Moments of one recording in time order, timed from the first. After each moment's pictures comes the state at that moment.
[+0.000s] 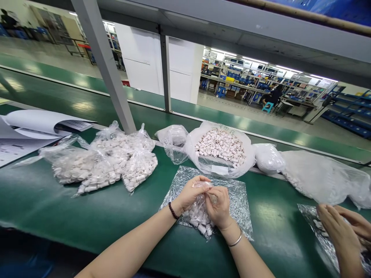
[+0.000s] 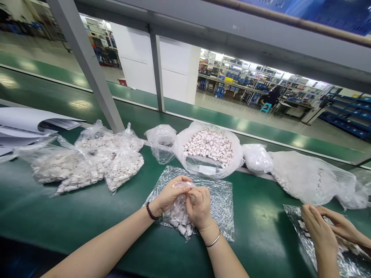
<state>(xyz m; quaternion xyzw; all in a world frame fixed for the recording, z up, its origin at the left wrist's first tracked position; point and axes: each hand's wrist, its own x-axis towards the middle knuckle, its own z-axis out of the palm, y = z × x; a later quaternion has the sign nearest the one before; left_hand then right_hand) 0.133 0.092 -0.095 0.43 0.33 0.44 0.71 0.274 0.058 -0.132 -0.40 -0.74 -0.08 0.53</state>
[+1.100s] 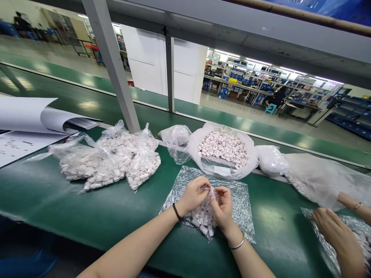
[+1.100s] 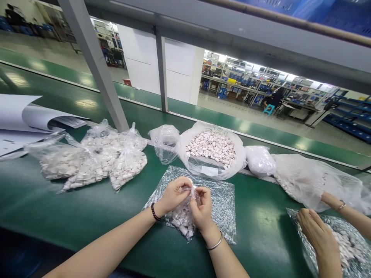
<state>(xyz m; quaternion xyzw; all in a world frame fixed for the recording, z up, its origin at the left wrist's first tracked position) 0.130 0.094 -0.108 0.73 0.33 0.51 0.31 0.270 0.052 -0.147 -0.42 -0.59 0.27 0.63</state>
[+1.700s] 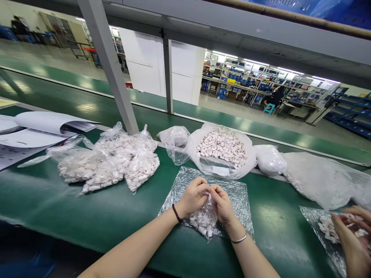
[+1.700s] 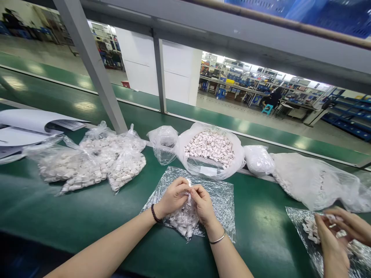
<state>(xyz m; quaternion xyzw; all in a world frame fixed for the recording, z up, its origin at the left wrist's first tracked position) 0.131 0.095 -0.121 0.79 0.28 0.52 0.17 0.274 0.066 -0.128 -0.43 -0.50 0.51 0.56</state>
